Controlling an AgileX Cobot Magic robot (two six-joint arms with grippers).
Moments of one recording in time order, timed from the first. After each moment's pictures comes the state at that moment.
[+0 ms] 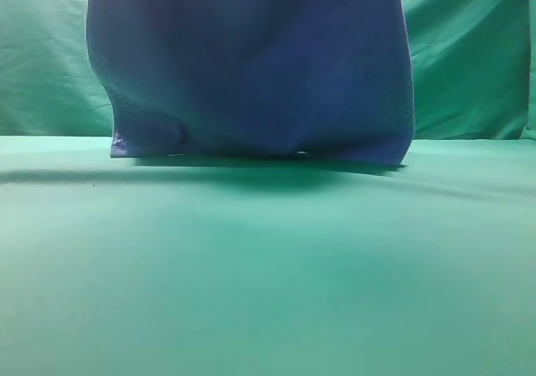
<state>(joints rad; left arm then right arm) -0.16 1.93 -2.13 -0.49 0.92 0.31 0.30 1.81 -1.94 0.08 0.76 -0.25</state>
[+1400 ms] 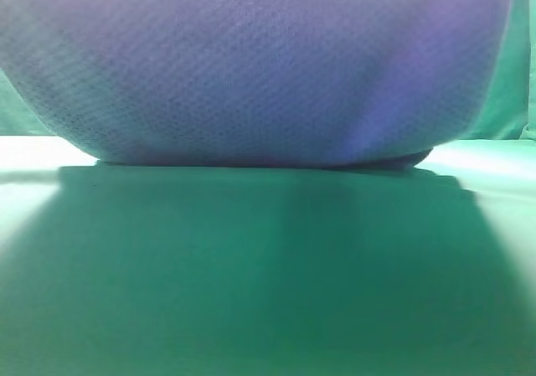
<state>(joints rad) -0.25 1.03 -0.71 -0.63 0.51 0.31 0.30 1.10 -0.93 0.23 0.67 -0.32</state>
